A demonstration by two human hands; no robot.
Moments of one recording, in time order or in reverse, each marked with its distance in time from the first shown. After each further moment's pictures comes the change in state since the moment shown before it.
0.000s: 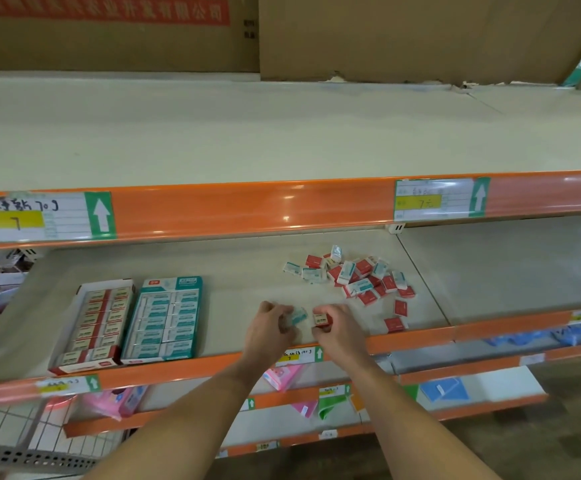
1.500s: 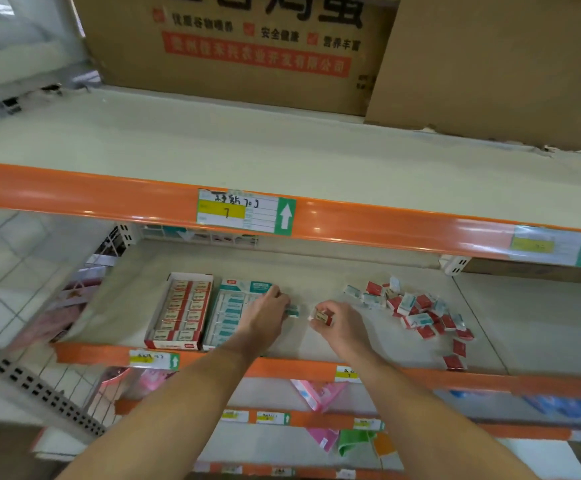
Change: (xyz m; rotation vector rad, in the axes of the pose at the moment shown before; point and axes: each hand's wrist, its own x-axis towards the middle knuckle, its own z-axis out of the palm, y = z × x) left_hand -0.004 -0.054 -0.136 0.428 0.086 0.138; right_hand 0.019 -0.104 0.064 -0.167 -0.010 -0.218
